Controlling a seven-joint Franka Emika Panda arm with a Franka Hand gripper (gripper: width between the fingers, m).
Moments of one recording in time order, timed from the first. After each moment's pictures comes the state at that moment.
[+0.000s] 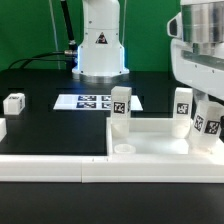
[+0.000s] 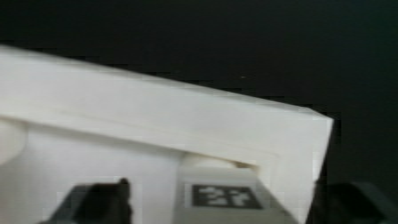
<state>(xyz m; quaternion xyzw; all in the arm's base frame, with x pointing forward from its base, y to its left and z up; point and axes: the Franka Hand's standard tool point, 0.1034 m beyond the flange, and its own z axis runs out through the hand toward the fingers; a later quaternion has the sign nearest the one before) 0.620 0.136 0.069 -0.79 0.60 0.04 0.06</state>
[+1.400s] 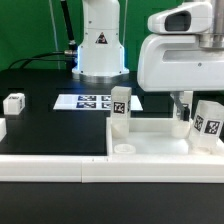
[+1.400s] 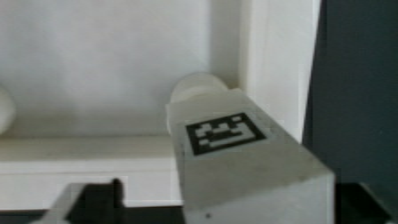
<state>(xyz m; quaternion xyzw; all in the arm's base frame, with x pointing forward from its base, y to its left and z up) 0.633 0.122 0.078 -1.00 0.02 -0.03 0.01</state>
